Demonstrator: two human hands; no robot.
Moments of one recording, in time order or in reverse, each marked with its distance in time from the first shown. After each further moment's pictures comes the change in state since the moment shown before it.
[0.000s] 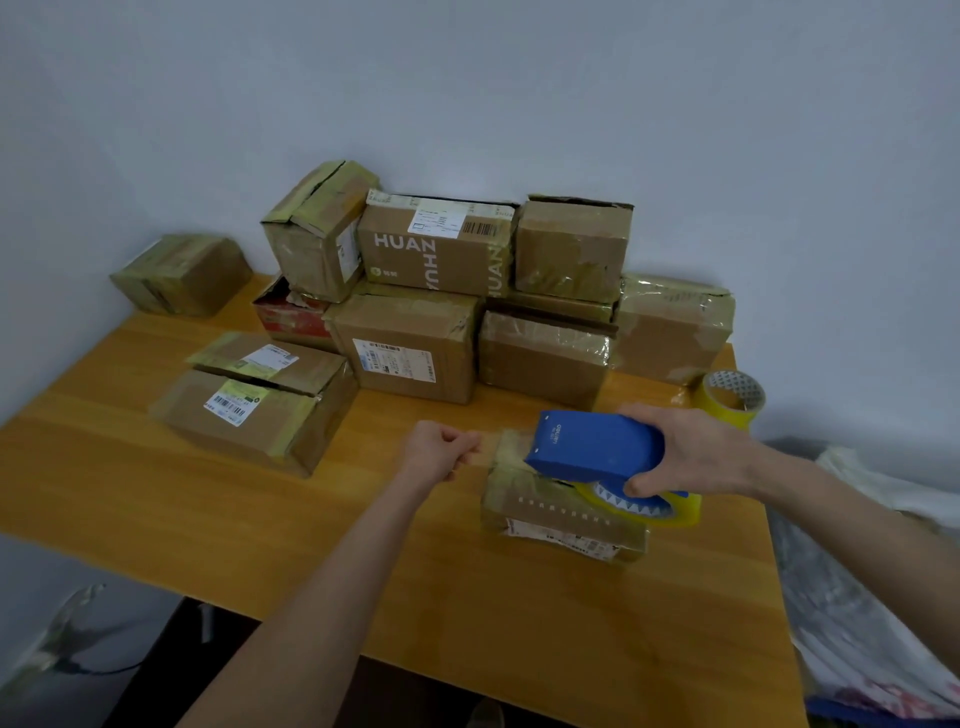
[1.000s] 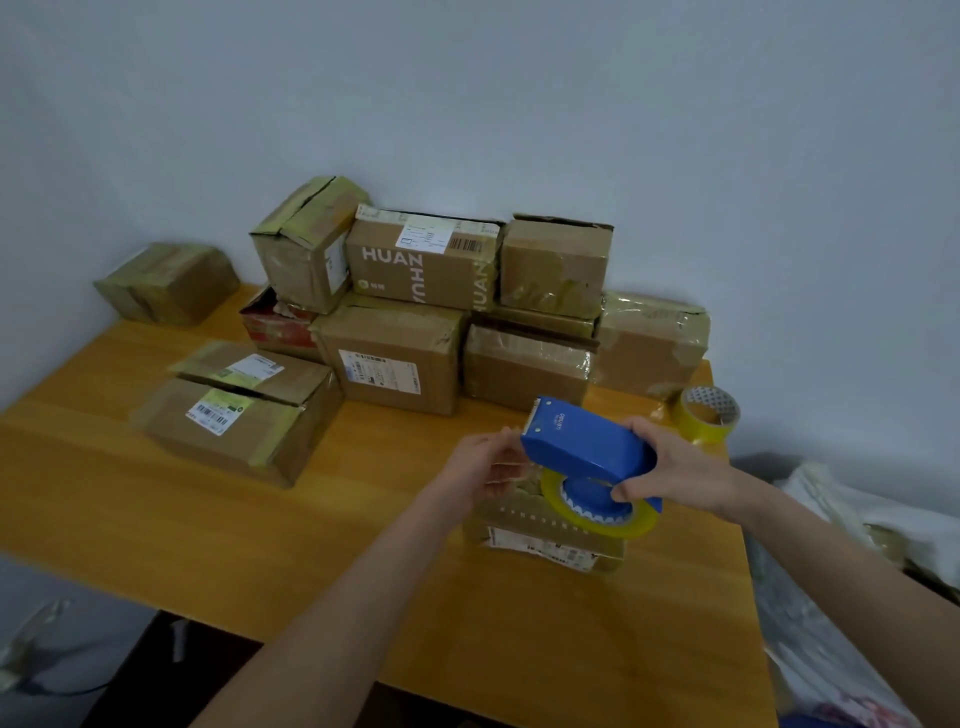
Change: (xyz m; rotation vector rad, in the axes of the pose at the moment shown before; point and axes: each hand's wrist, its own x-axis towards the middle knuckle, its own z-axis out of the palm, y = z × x) left_hand -0.028 0.040 0.048 -0.525 -0.265 -0.151; right_hand -0.010 0.019 0.013 0.559 -0.009 0.113
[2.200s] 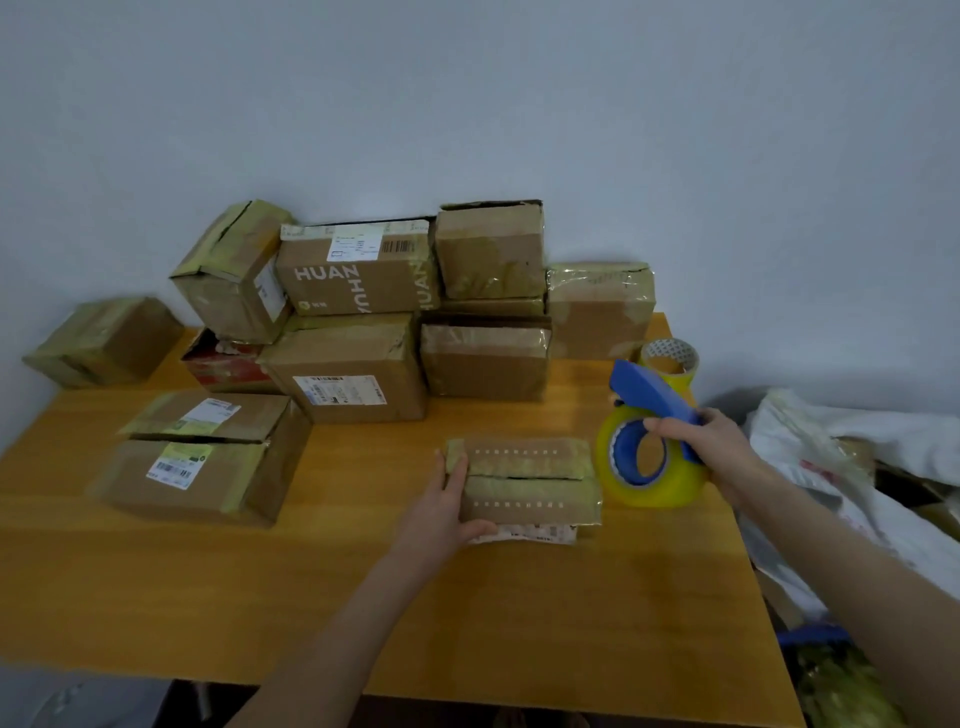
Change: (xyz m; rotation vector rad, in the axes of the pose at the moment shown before) left_hand 0.004 -0.054 -0.036 1.409 0.002 0.311; right_hand -0.012 0.082 -0.002 0.644 0.618 0.315
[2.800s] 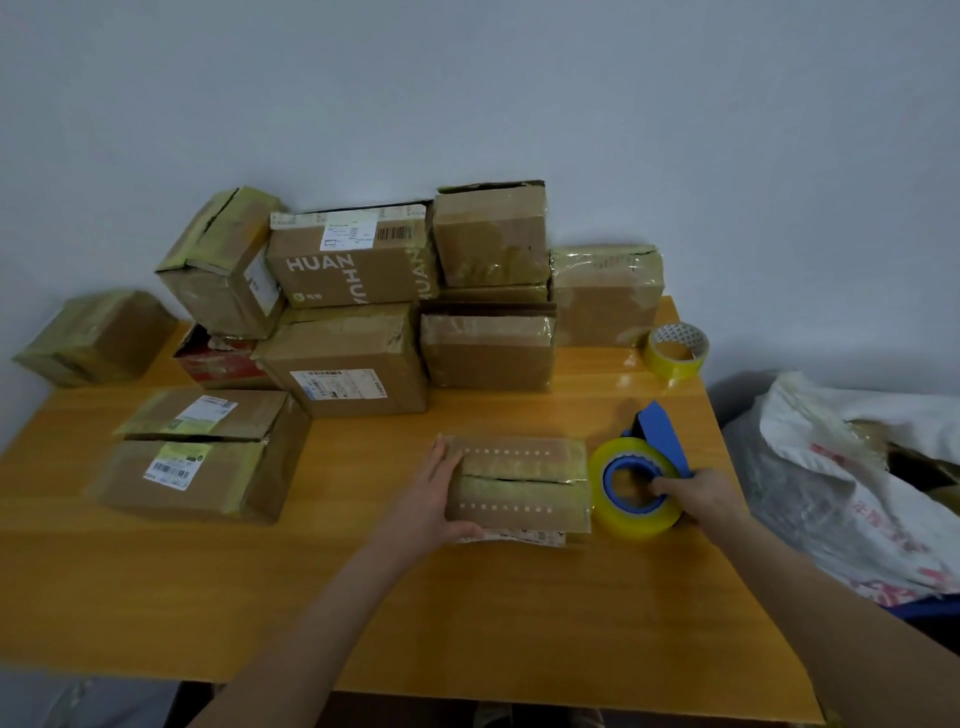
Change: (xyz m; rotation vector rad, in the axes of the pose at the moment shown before) left_hand 0.006 -0.025 -0.011 0.028 -0.034 0.128; right_hand 0.012 0.073 0.024 -0.327 0.085 0.260
